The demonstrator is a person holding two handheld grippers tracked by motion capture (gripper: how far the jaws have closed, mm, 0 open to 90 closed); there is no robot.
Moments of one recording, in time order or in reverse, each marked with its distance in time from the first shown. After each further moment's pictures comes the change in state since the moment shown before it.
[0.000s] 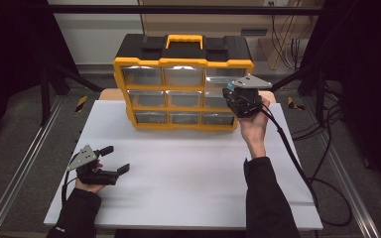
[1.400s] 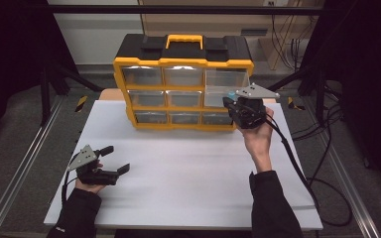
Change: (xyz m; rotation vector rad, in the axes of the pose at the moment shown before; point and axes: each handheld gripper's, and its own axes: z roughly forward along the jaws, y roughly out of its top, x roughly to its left) left arm -0.001 0.000 0.000 0.000 0.001 0.002; right arm 0.012 -0.010 -0.030 -0.008 0.057 0.039
